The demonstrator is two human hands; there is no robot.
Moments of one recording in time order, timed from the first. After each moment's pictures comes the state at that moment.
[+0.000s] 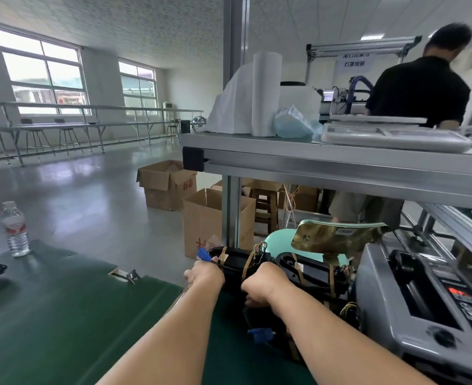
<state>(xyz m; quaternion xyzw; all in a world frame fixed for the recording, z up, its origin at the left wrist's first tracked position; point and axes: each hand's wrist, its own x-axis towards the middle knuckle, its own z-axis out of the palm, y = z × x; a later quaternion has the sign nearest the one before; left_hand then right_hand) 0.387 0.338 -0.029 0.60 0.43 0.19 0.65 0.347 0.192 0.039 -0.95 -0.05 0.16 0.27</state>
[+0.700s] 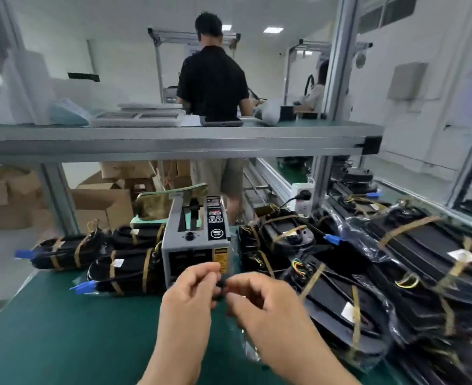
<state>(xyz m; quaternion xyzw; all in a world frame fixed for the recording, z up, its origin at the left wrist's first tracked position) 0.095 0.043 0.048 0.69 -0.03 0.05 0.72 0.041 -0.079 0.074 -0.83 0.00 -0.09 0.55</state>
